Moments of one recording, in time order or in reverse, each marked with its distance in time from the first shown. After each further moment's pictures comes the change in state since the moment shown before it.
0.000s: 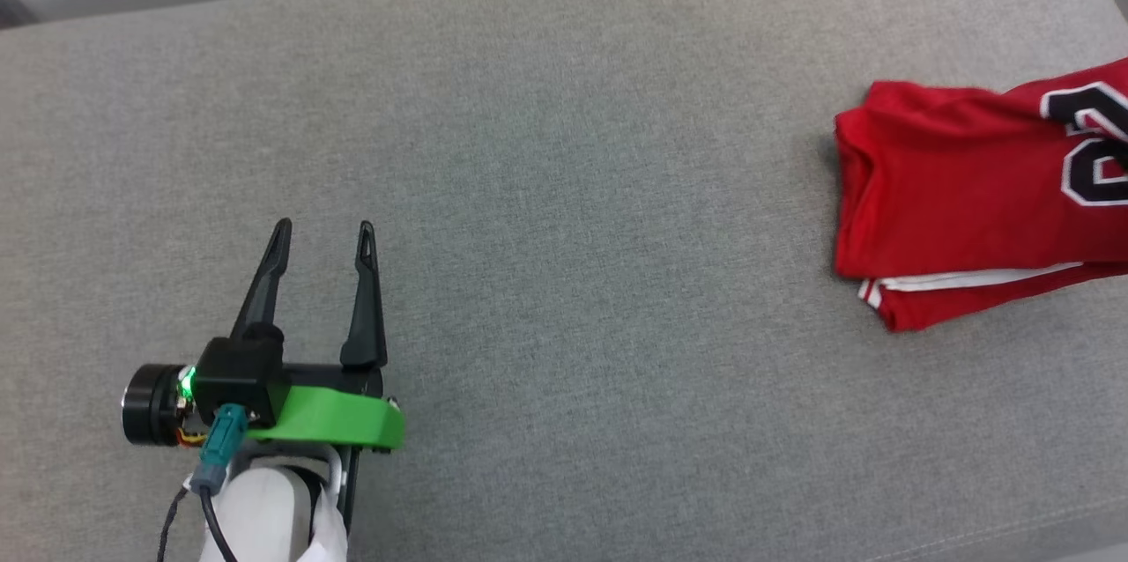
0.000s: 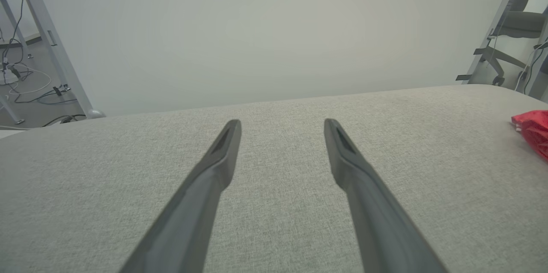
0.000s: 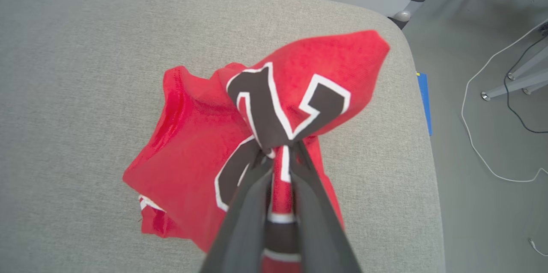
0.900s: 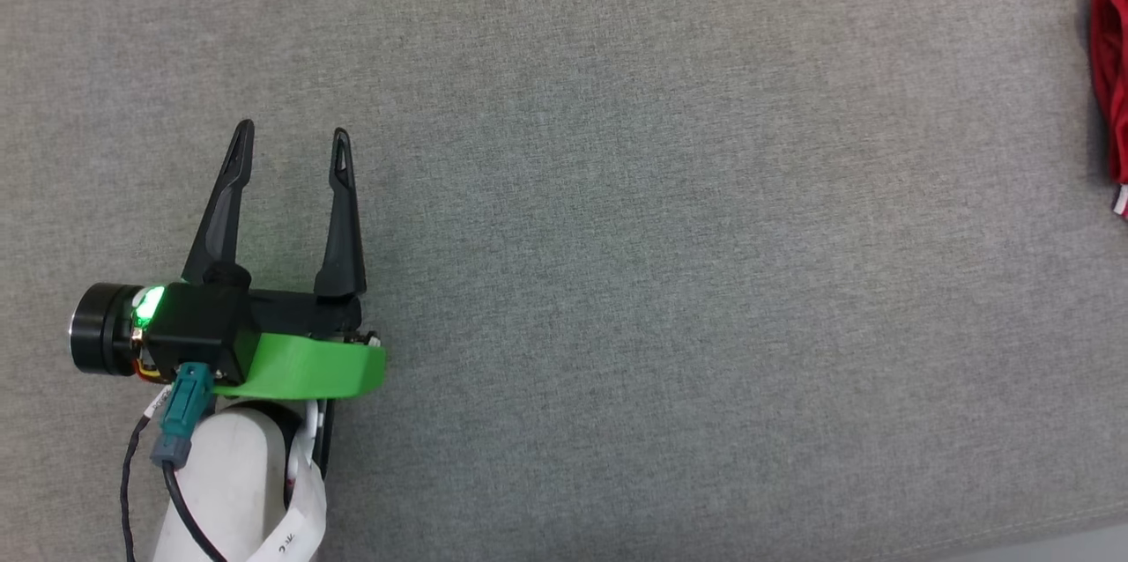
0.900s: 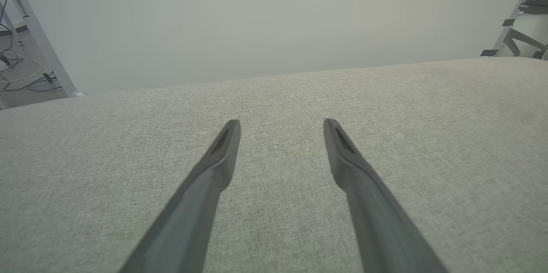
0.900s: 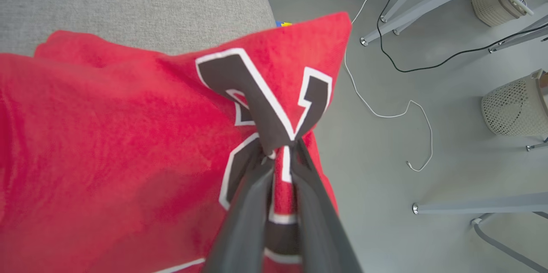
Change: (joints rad) left arm -0.105 0.040 -0.004 -0.106 0.029 -0.008 0.000; right arm -0.310 -0.042 -0.058 0.556 -0.176 0.000 -0.155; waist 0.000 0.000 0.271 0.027
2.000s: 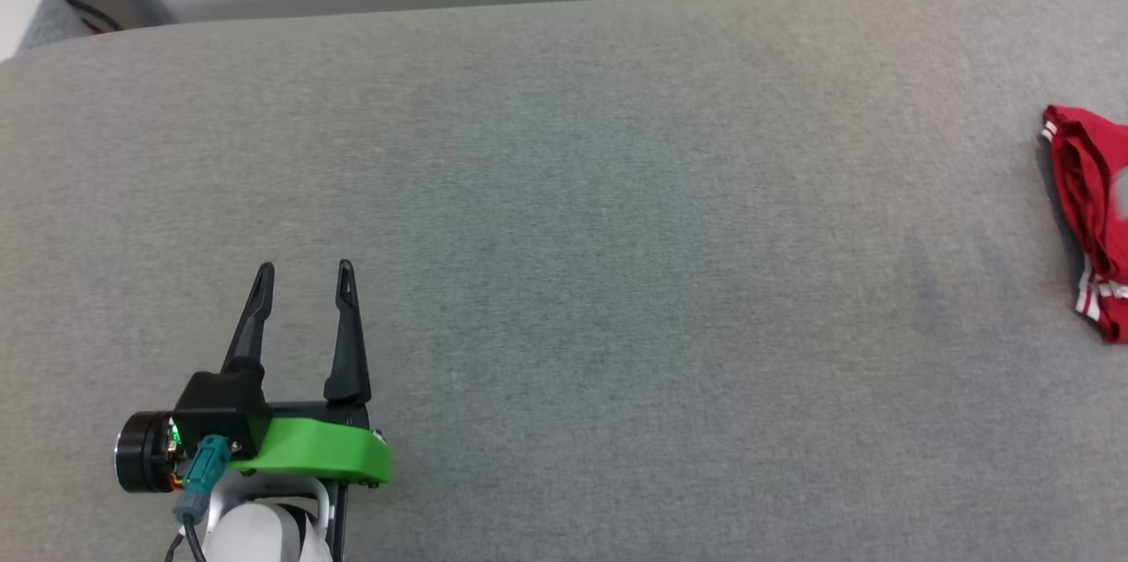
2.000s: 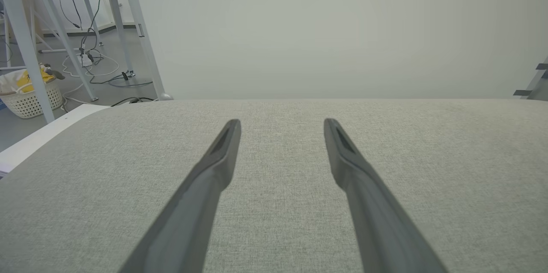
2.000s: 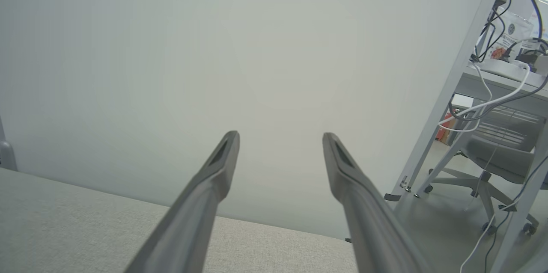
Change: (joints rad) left arm 0.161 -0.043 0.037 0.116 -0.071 0.016 0.000; right arm 0.273 0.411 -0.321 -0.476 -0.385 0.000 -0.458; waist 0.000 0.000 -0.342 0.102
